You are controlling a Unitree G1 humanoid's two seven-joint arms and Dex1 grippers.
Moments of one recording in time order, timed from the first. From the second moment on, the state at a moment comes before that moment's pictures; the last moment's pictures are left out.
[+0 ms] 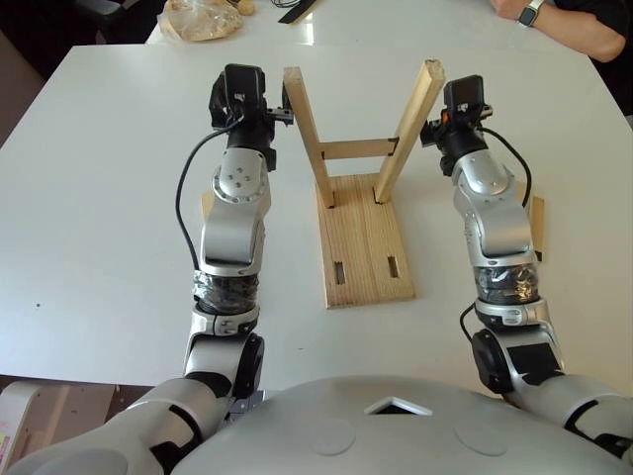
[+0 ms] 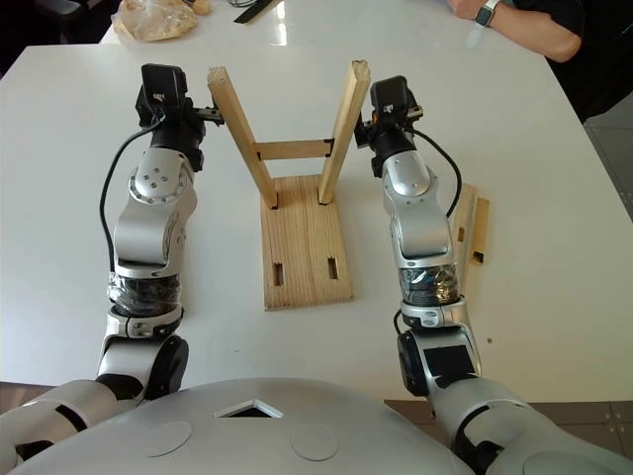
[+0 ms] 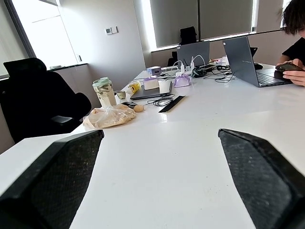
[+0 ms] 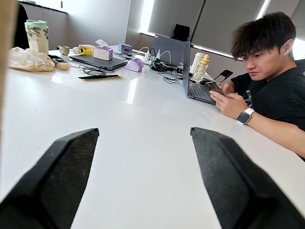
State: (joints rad) left arm -0.37 0.05 -0.05 -0.22 0.09 0.53 0.08; right arm -0.39 -0.13 0.08 -0.05 -0.08 0.44 0.06
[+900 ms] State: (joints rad) left arm 0.19 0.51 -0.27 -0.42 0.07 0.41 -0.52; right arm 0.11 -0.61 0.23 -0.41 -0.03 0.51 0.66
